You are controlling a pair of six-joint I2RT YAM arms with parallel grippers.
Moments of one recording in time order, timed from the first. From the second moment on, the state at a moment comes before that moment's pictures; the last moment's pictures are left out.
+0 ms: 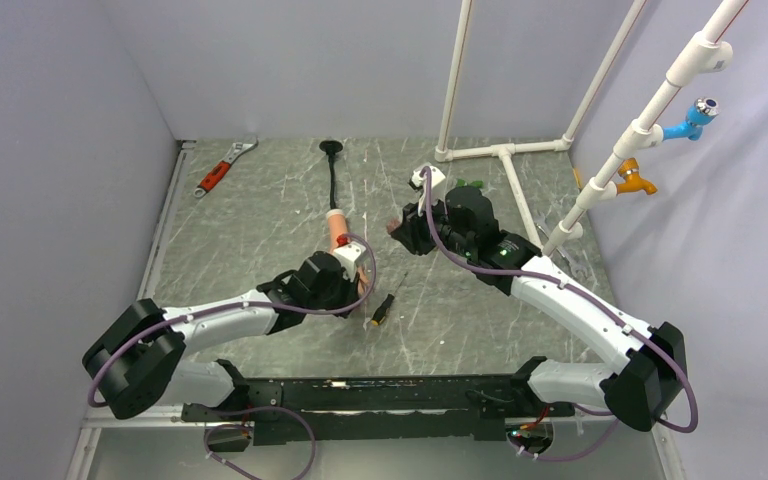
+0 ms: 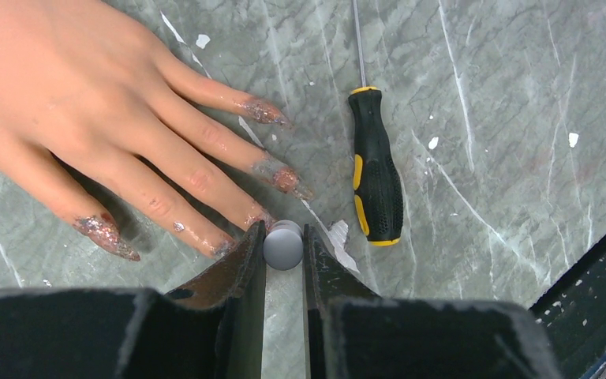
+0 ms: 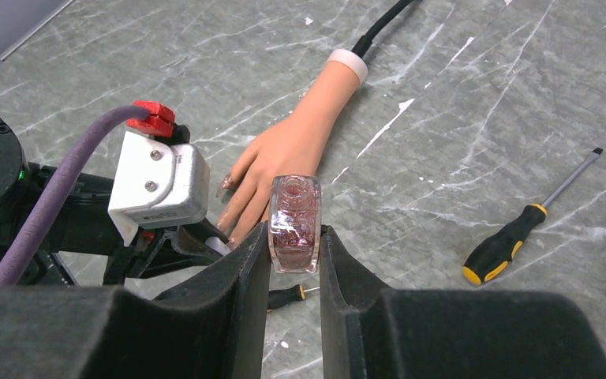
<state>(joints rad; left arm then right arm) -0.82 1.29 0.55 0.05 0.03 -0.28 0.69 1.20 1.01 -0.20 -0.14 0.10</state>
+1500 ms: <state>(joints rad) -0.82 1.22 0.52 0.04 -0.05 -0.26 0.69 1.20 1.01 -0.21 -0.14 0.10</state>
